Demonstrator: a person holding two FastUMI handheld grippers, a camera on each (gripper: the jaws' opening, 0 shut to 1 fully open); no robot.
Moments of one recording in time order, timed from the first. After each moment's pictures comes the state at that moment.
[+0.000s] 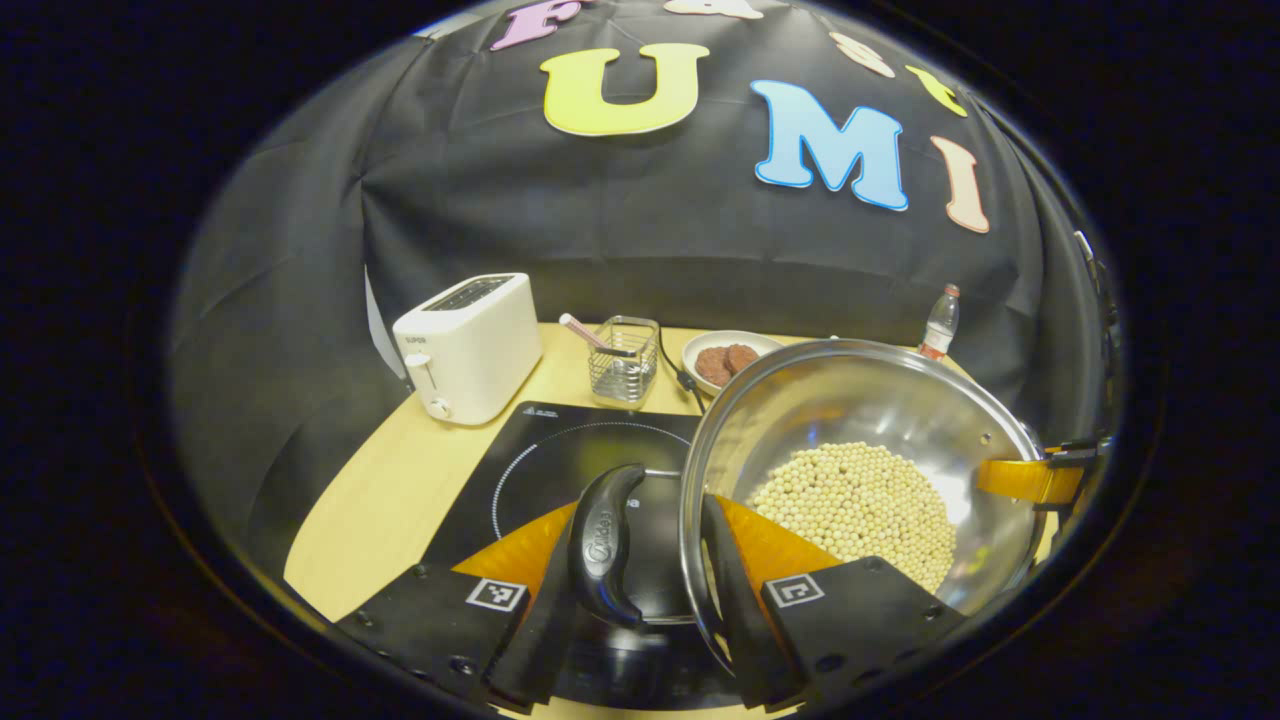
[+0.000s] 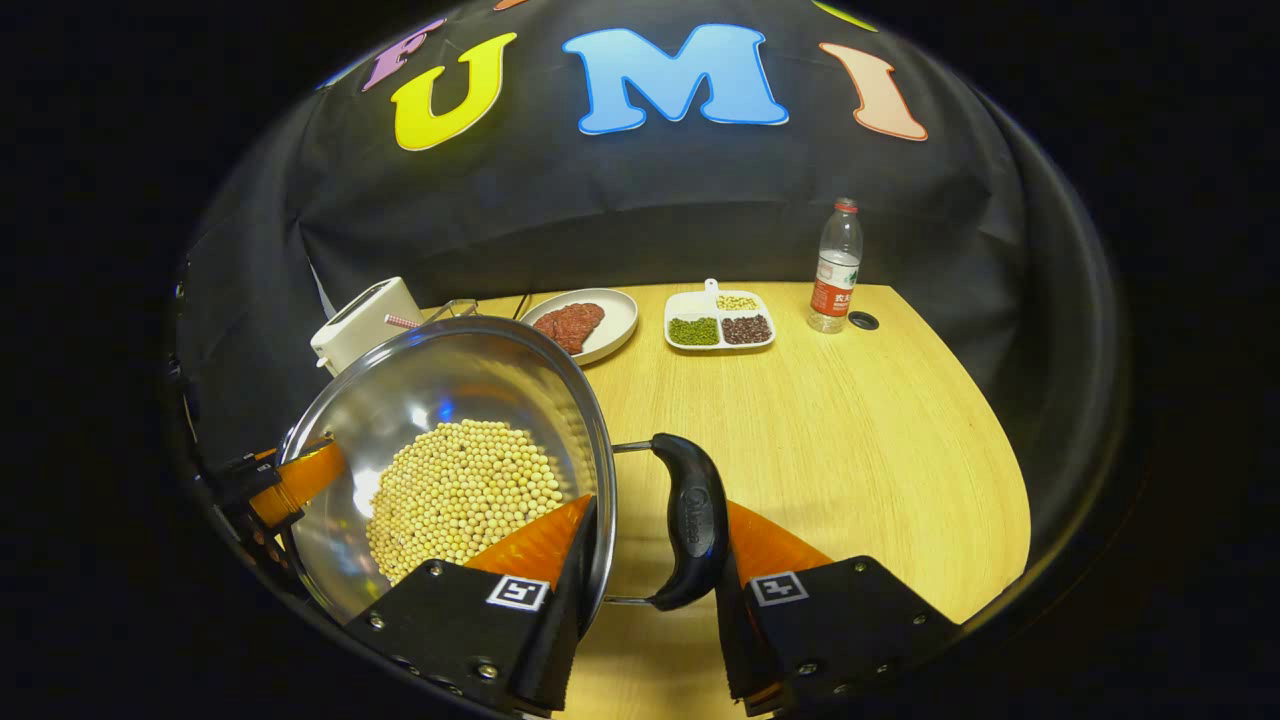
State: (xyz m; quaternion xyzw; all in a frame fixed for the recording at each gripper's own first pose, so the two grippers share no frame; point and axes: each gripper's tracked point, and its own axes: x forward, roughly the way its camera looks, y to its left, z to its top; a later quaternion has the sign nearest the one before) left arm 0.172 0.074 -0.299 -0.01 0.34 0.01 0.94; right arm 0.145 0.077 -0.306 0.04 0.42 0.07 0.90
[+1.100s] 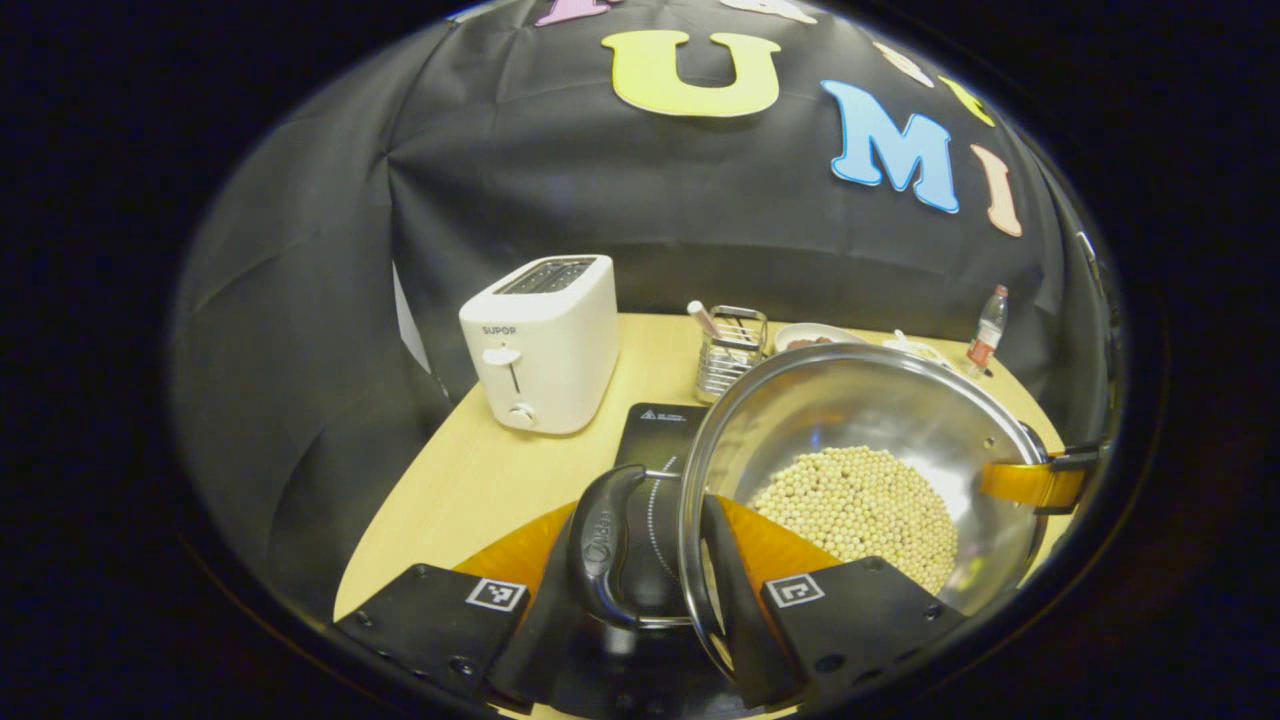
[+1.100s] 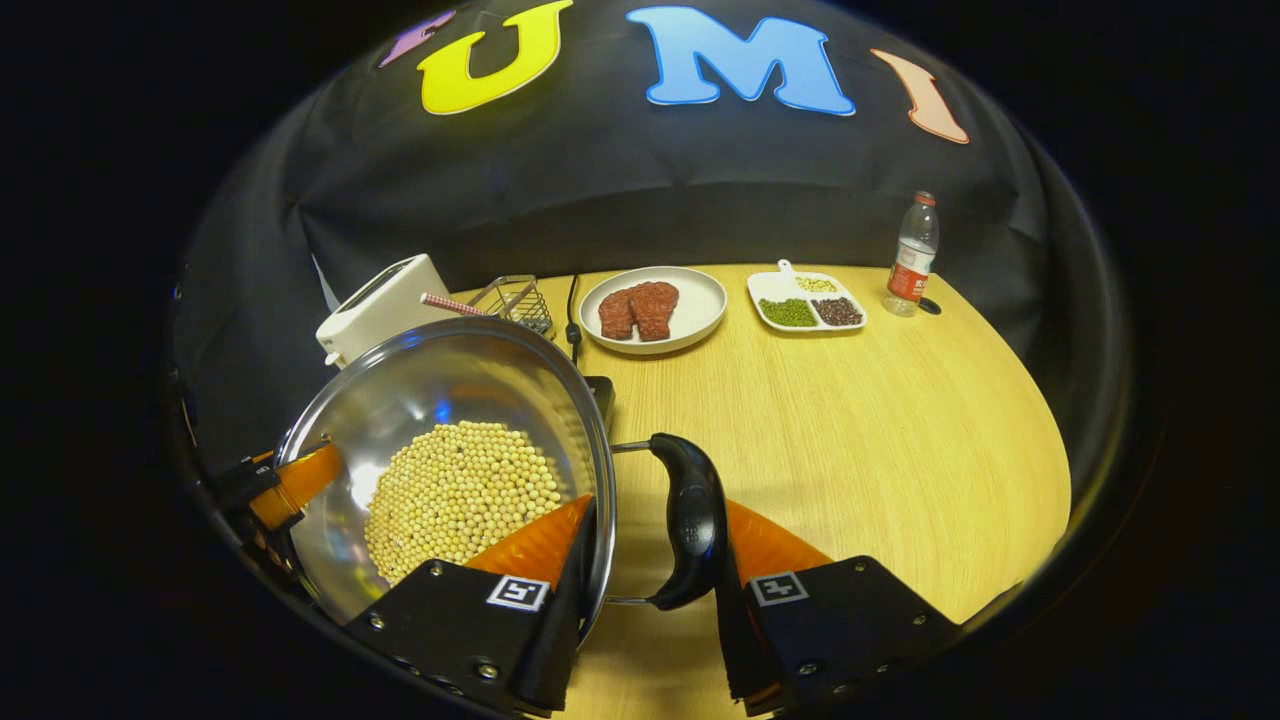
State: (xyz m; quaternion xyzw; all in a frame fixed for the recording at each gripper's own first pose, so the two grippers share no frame) left arm 0.200 0.220 -0.332 0.00 0.36 0.02 0.93; right arm 0.158 0.206 -0.338 0.04 0.44 0.07 0.89
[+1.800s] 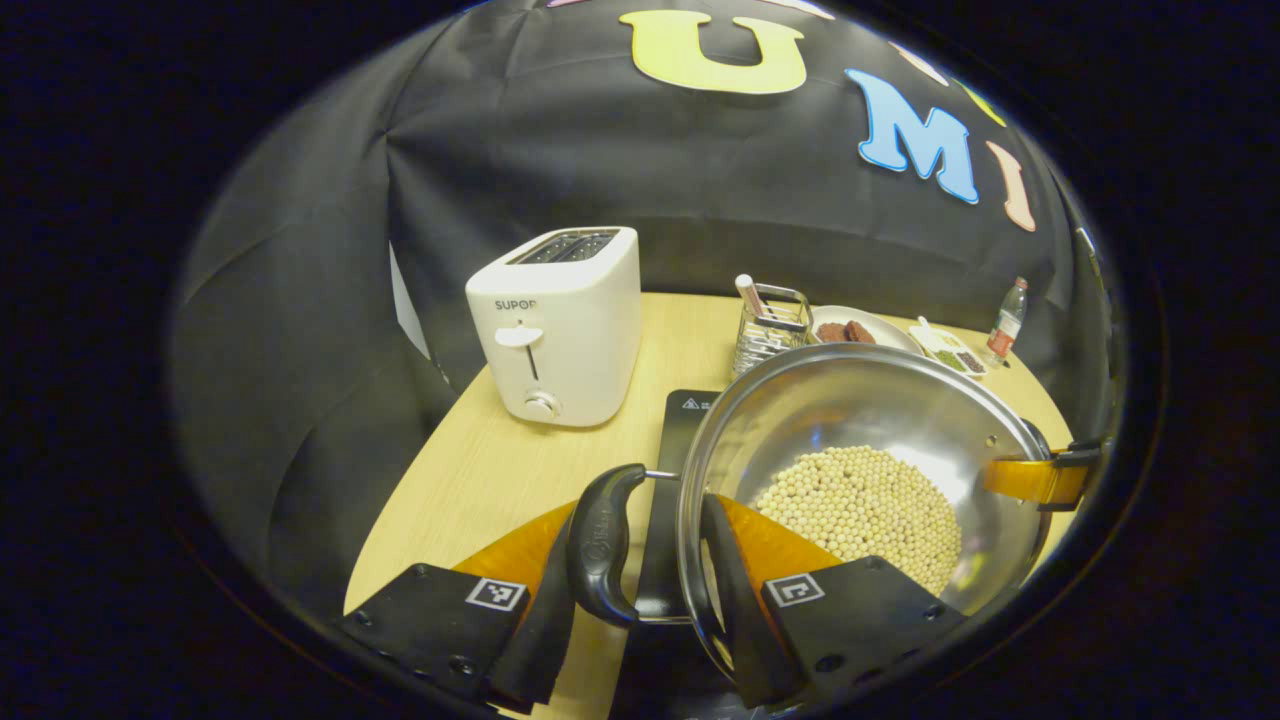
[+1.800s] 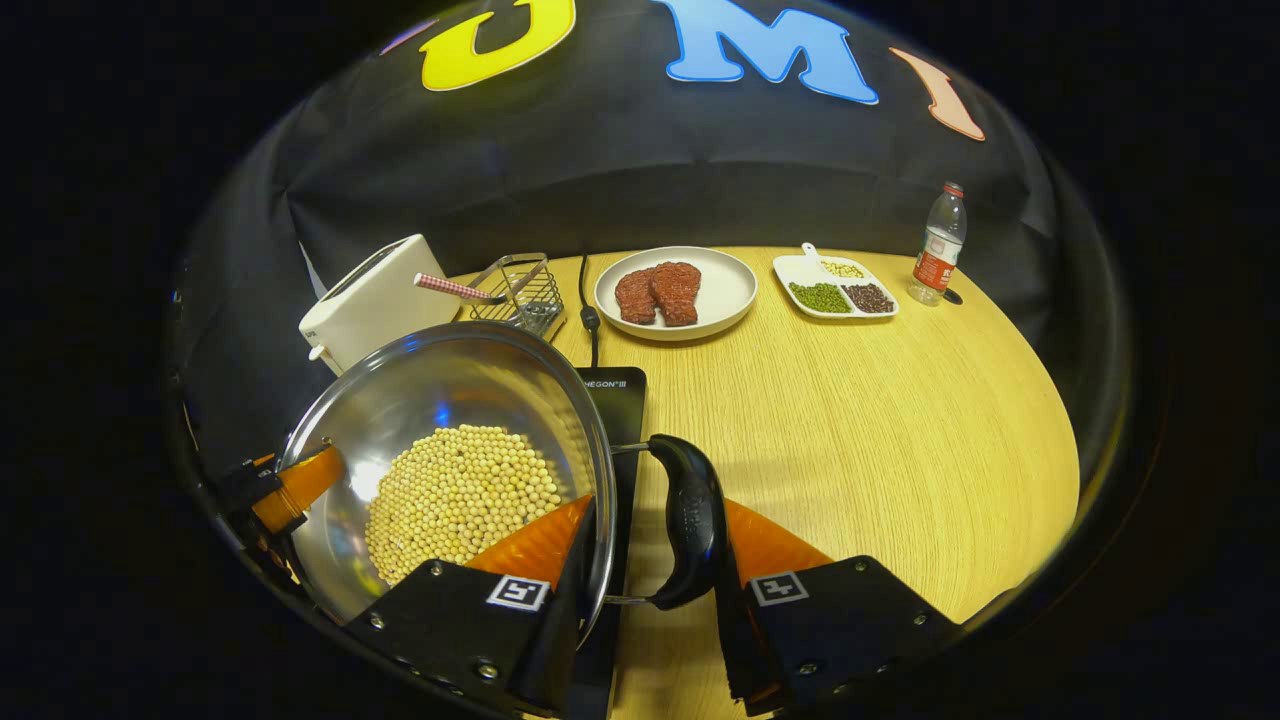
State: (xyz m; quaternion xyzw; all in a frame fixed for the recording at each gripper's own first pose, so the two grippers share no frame) left arm 0.218 0.254 -0.362 -0.01 0.39 0.02 0.92; right arm 0.174 0.242 -0.359 0.04 0.46 0.06 0.88
